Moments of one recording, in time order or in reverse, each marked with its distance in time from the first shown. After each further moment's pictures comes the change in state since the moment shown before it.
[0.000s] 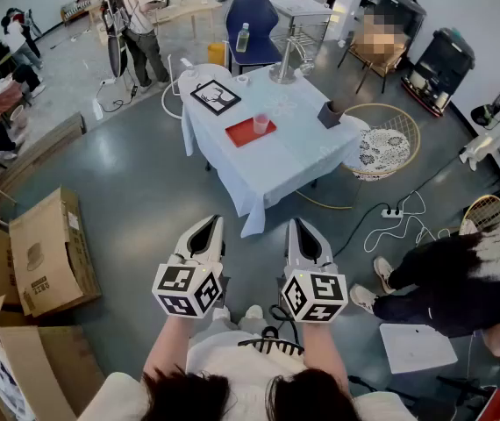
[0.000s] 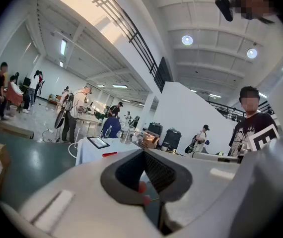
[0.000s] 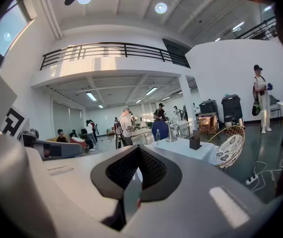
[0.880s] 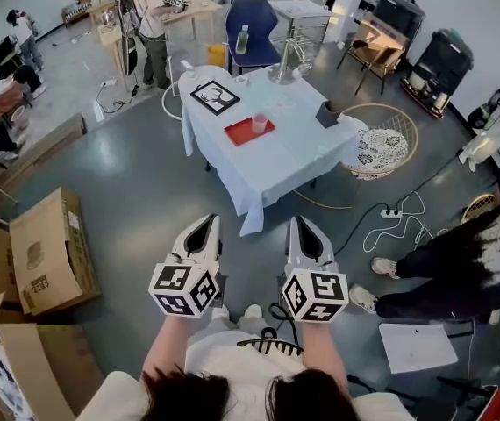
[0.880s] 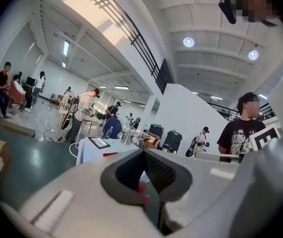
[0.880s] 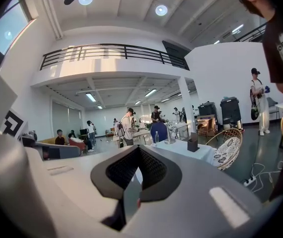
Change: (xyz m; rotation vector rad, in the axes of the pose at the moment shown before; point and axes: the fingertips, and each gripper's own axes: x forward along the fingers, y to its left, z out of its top) left arm -0.013 -0.004 0.002 -0.019 -0.018 0.012; right arm -0.015 0.000 0.010 -0.003 -0.016 -0.011
